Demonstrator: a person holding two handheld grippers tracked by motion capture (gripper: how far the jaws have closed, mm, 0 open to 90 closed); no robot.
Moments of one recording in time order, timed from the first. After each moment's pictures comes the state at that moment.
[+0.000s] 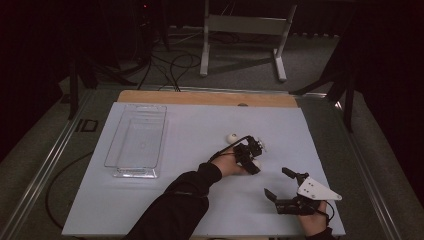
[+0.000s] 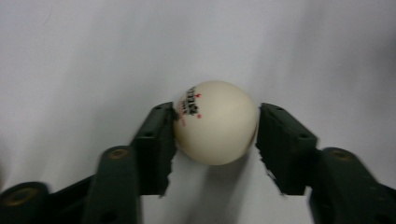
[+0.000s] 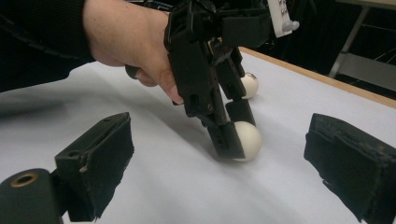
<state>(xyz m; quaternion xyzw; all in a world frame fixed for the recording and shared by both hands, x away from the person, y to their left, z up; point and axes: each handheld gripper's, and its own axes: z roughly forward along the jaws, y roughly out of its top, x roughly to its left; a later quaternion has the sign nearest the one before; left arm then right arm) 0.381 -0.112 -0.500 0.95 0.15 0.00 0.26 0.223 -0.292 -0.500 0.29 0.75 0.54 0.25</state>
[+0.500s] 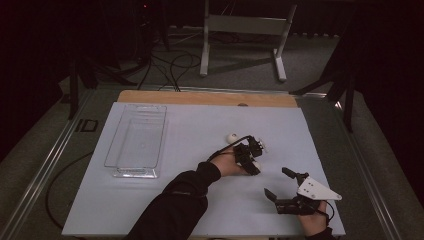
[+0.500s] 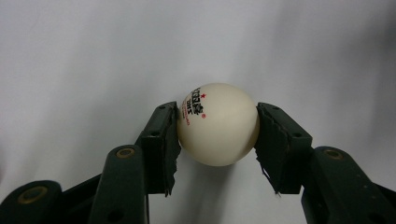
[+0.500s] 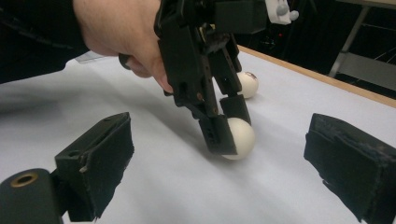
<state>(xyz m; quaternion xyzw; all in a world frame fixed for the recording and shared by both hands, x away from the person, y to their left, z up) 0.375 -0.107 -0.489 0.96 0.13 -0.01 0.24 0.223 -0.292 -0.500 0.29 0.75 0.54 0.25</state>
